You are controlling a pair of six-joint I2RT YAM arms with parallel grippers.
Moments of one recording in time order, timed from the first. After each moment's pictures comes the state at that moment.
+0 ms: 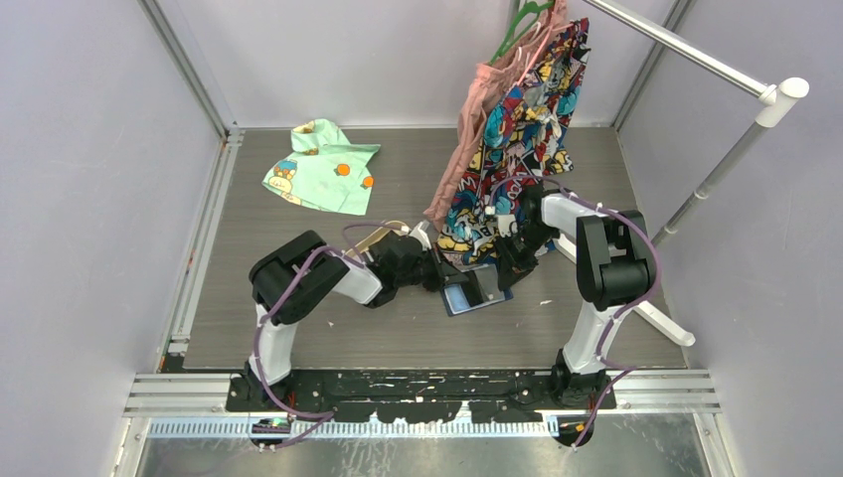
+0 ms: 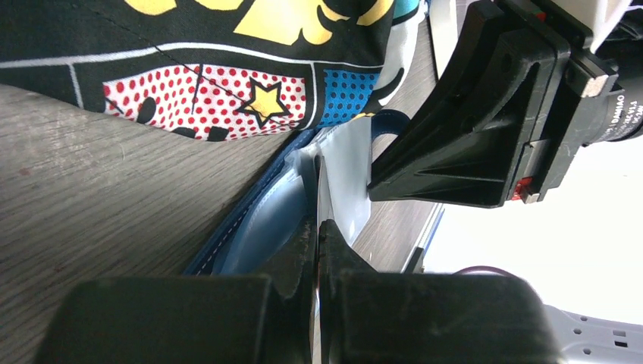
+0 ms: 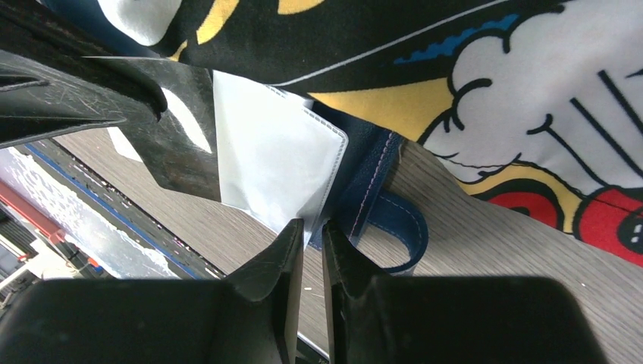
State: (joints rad) left arm -0.85 2.00 0.82 0.76 0.24 -1.17; right arm 0.14 1.85 1.12 -0.92 -0.51 -0.32
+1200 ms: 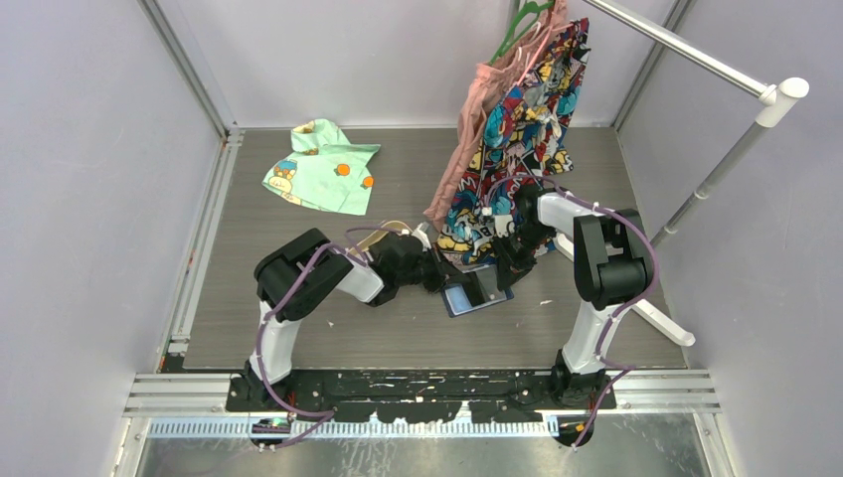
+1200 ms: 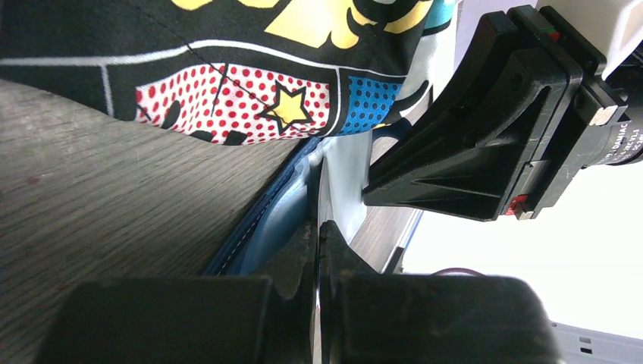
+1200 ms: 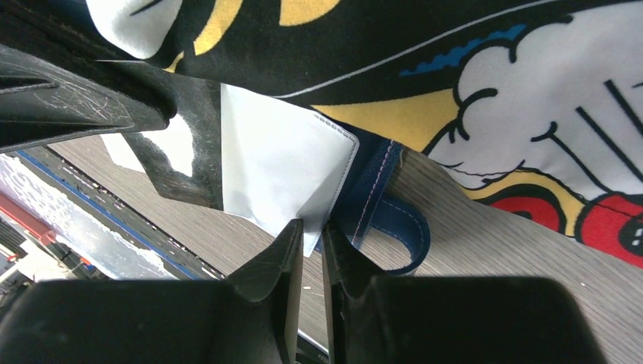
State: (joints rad) left arm -0.84 2.04 0.84 0.75 0.29 -1.26; right arm 0.16 1.86 1.14 -0.93 -0.47 -0.30
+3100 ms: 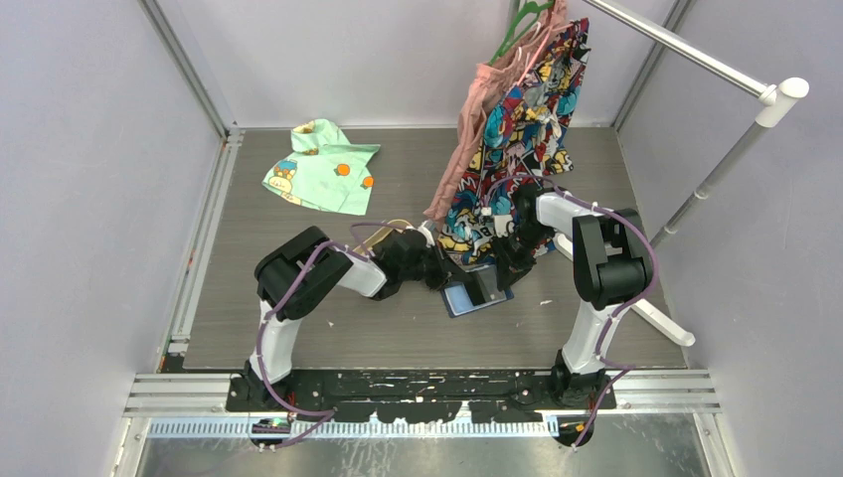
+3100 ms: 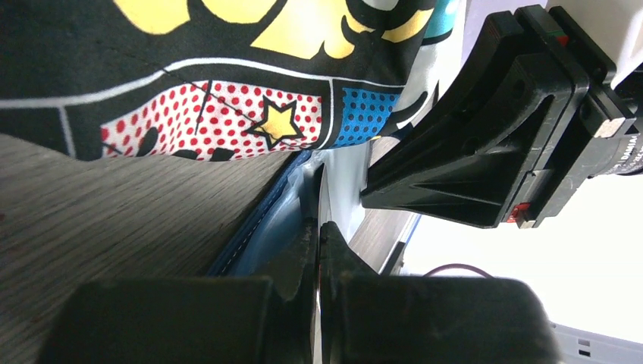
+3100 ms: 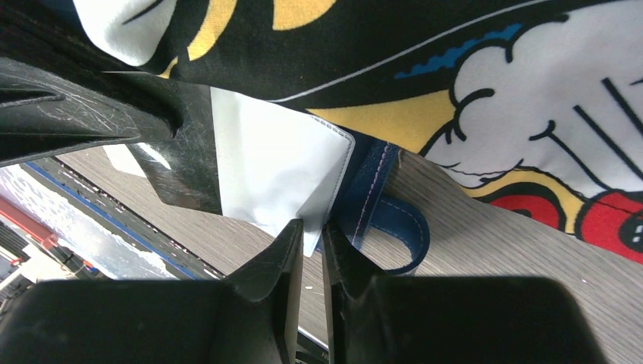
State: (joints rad) left arm -0.83 2.05 0.89 0.69 0.33 -1.25; right arm 0.17 1.87 1.14 -0.93 -0.45 -0.28
